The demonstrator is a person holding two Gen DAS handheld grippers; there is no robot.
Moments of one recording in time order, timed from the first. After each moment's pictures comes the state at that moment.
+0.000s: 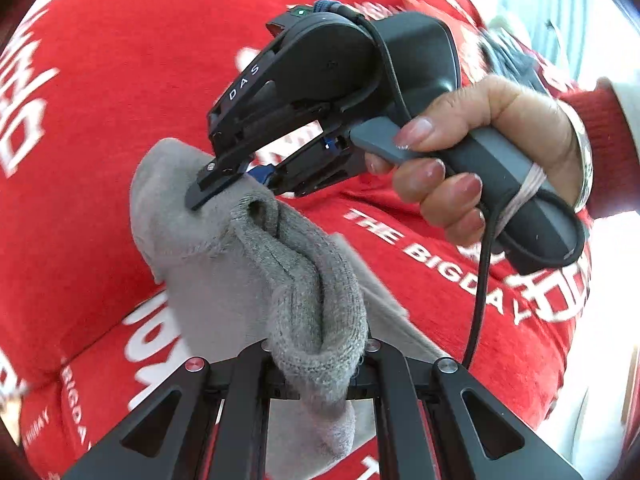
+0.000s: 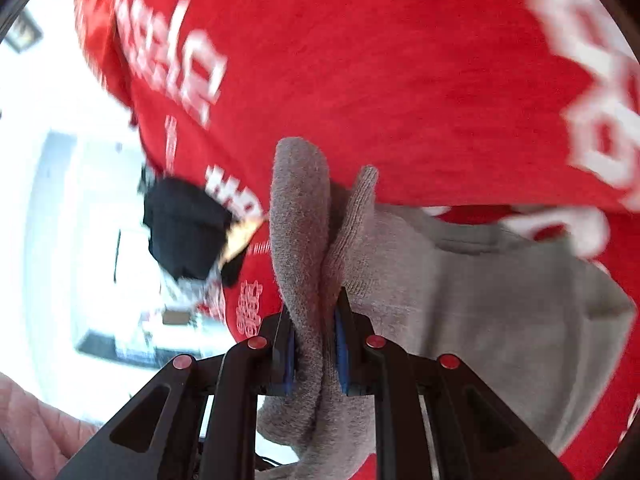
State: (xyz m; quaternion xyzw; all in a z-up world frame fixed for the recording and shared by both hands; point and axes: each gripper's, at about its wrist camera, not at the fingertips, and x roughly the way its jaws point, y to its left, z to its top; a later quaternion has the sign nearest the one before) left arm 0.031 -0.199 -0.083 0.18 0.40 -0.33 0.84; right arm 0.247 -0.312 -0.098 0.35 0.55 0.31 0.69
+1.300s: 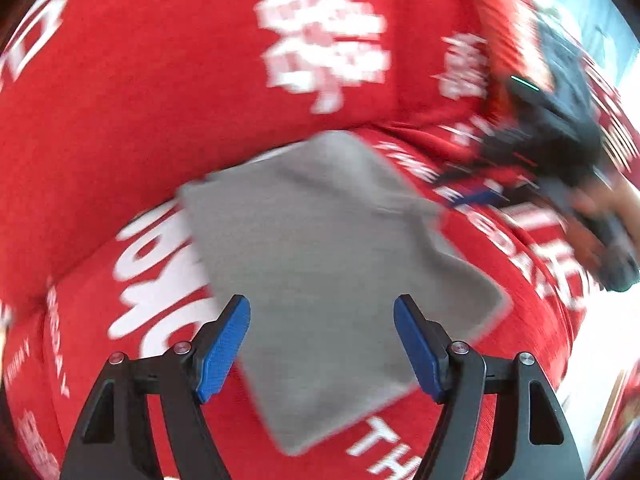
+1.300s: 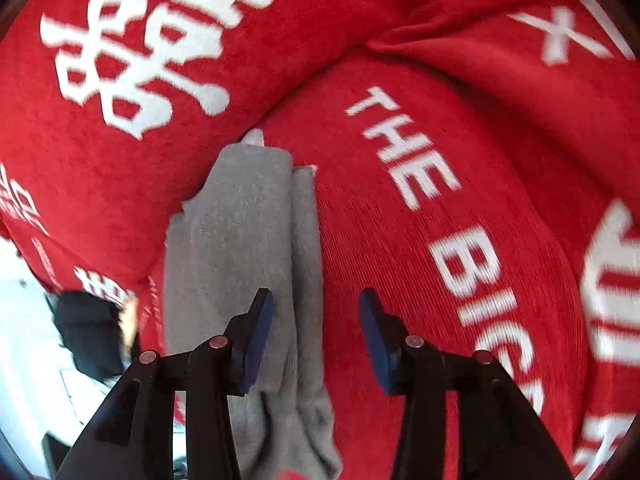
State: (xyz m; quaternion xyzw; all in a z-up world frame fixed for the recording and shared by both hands) left arm 0.050 -0.142 -0.128 0.11 0.52 -0.23 0.81; right arm 0.123 -0.453 -0.209 0.42 0.60 0.04 0.68
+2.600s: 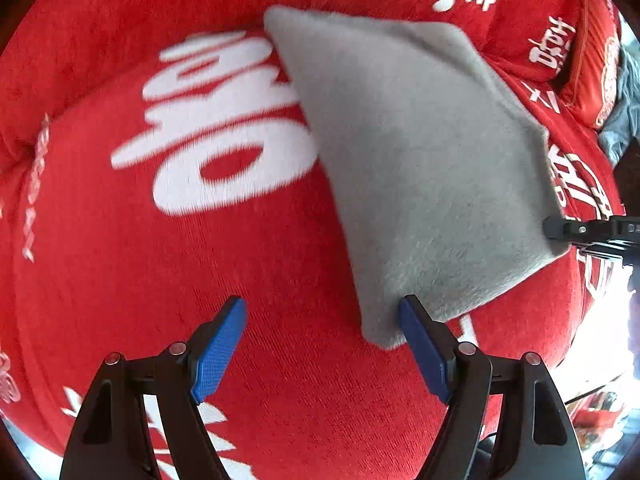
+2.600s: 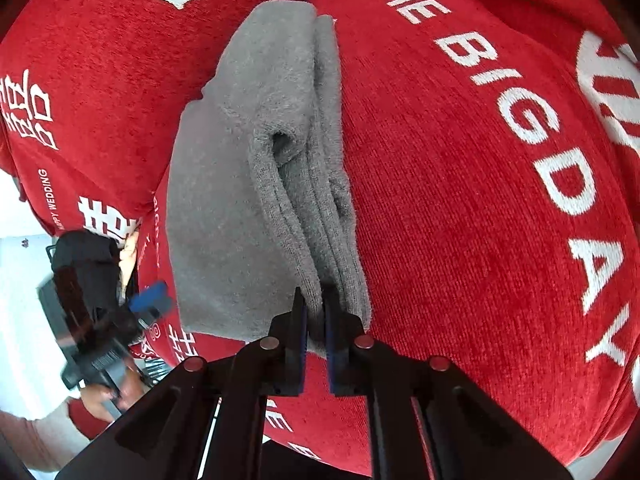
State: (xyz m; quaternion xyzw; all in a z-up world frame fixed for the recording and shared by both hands) left arm 0.033 -0.057 -0.207 0.03 0.66 -0.17 0.73; right arm 0.049 -0.375 -0.203 0.38 0.64 0.09 0.66
